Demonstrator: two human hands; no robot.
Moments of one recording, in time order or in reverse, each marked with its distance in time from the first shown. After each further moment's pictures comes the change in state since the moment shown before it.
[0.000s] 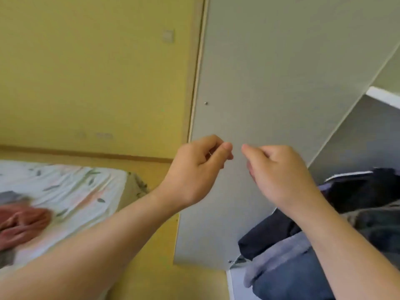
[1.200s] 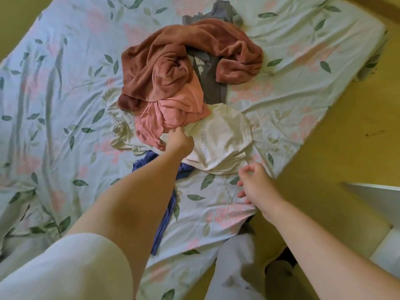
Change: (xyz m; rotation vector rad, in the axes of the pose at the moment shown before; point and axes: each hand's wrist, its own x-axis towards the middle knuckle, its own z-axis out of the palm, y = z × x) left_hand -0.463 -0.584 -0.450 0.508 0.266 -1.630; right_hand -0.239 -0.144 0.711 0.147 -1.211 0.687
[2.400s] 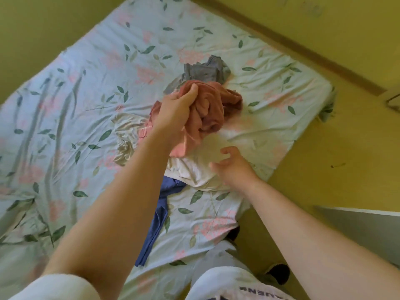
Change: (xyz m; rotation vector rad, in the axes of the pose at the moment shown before) left_hand -0.177 0.133 -0.191 -1.114 -0.003 0.320; right_hand -0.084 -0.107 -0.036 -0.113 -0.052 -0.304
